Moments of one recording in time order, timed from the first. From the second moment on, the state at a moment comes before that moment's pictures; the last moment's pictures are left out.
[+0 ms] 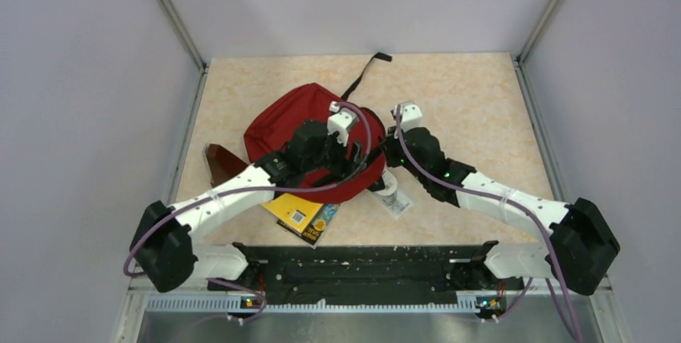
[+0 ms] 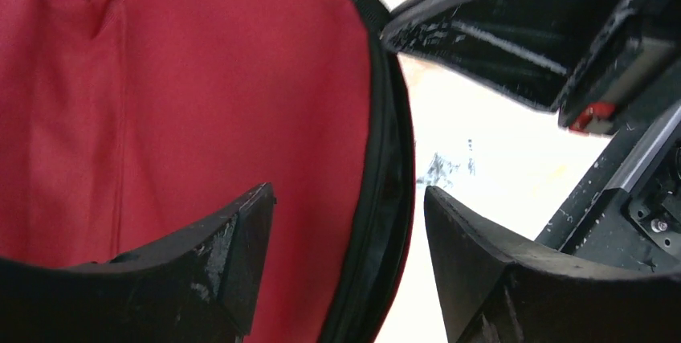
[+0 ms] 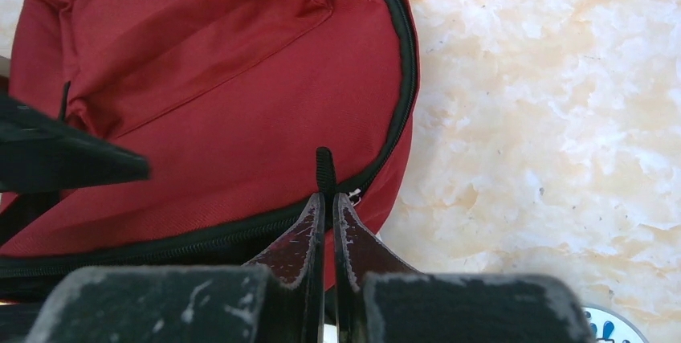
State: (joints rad) left arm -0.75 1.23 0.86 -0.12 0.12 -0.19; right arm 0.78 1.24 0.76 0.08 0.29 0.30
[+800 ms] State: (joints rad) left arm -0.79 1.26 0.92 -0.16 -0.03 -0.10; right arm 0.76 1.27 0.79 0.00 0.36 0.36
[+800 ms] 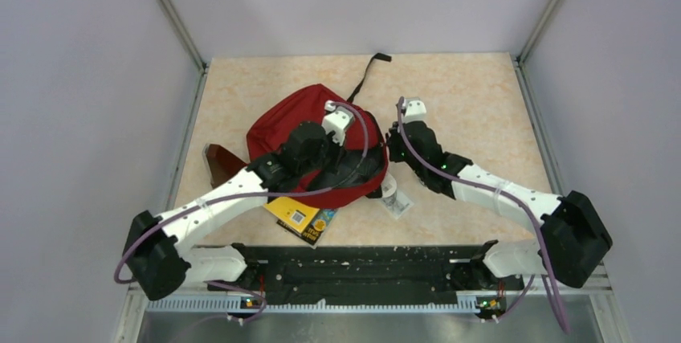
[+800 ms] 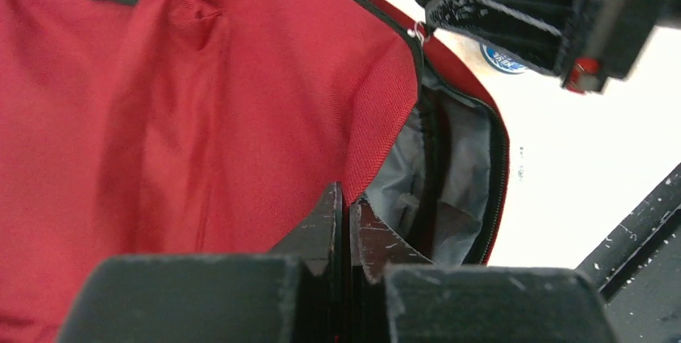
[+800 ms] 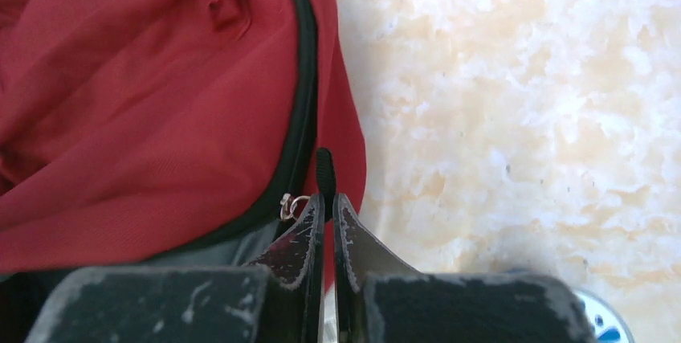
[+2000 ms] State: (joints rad) left arm -0.32 1.22 1.26 -0.55 0.11 -0.21; right arm 0.63 1.49 1.06 0.00 0.19 0.20
